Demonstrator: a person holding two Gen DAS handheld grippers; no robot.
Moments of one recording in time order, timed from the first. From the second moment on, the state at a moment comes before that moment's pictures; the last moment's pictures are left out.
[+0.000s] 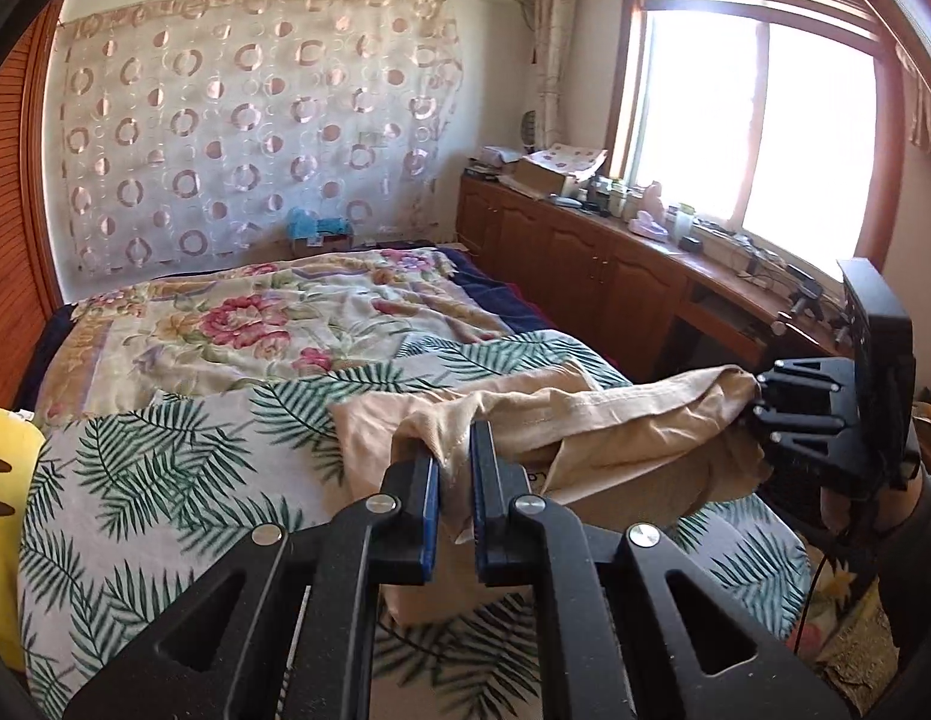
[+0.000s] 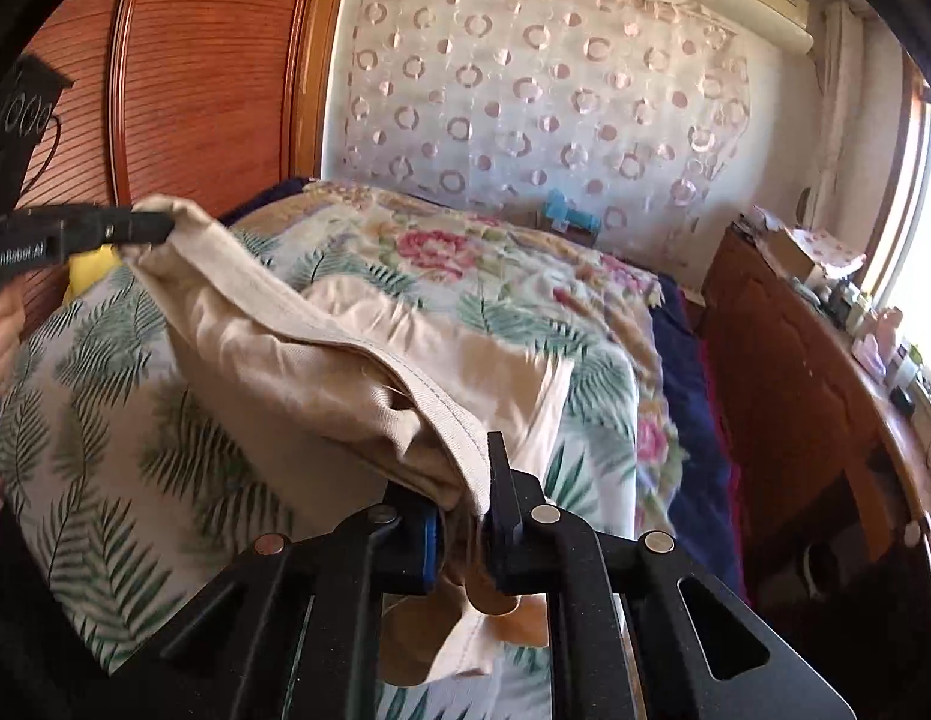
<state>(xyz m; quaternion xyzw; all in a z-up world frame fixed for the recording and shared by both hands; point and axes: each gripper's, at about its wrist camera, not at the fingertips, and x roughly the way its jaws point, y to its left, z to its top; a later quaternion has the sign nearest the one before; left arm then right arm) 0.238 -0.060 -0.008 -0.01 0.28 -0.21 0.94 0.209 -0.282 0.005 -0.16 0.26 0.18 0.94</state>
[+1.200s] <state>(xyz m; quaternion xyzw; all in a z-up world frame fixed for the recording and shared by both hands) 0.361 -0.063 -0.080 0.04 0.37 -0.15 0.92 0.406 -0.301 0.034 -0.05 0.31 0.11 0.94</state>
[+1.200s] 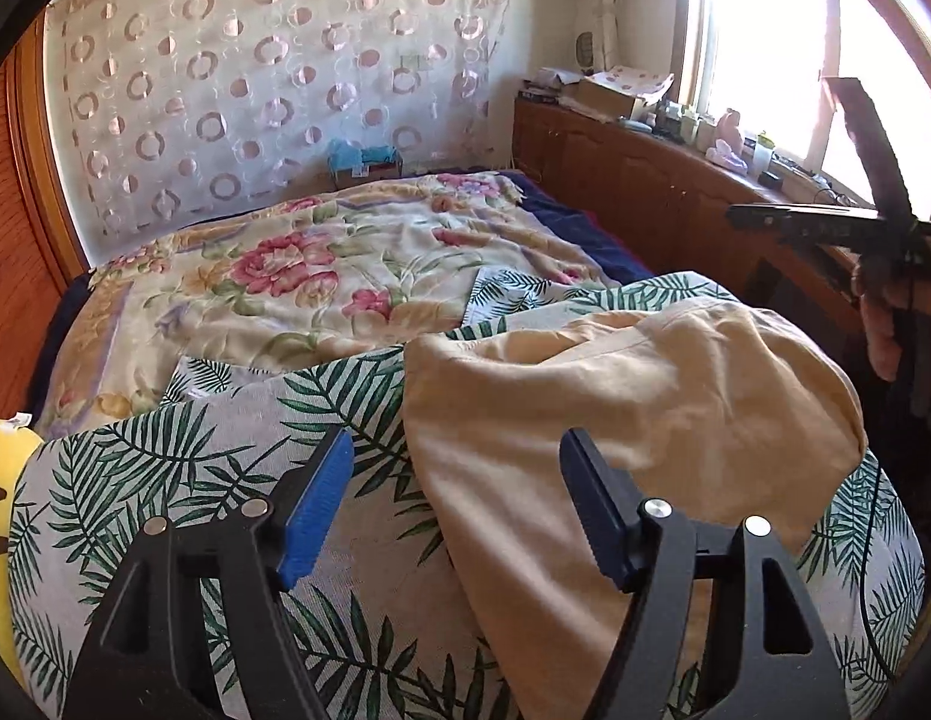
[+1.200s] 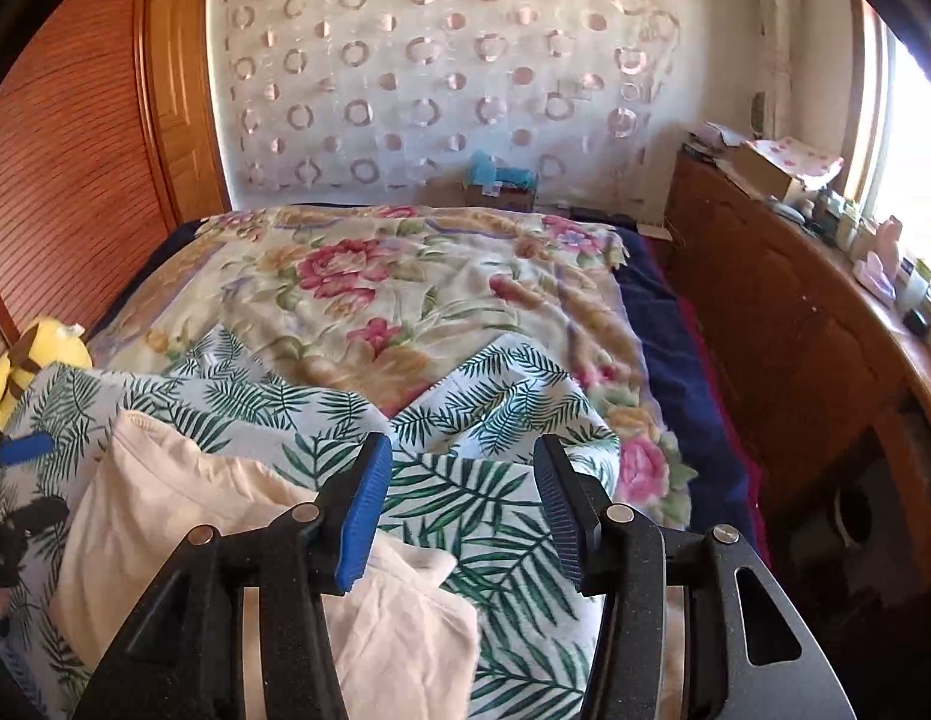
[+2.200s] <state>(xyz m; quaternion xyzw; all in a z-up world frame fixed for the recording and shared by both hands) 0.387 -0.069 -0.106 -0.03 0.43 -0.23 0.87 0.382 -0.300 -0.036 -0.03 0.41 0.23 0.88</state>
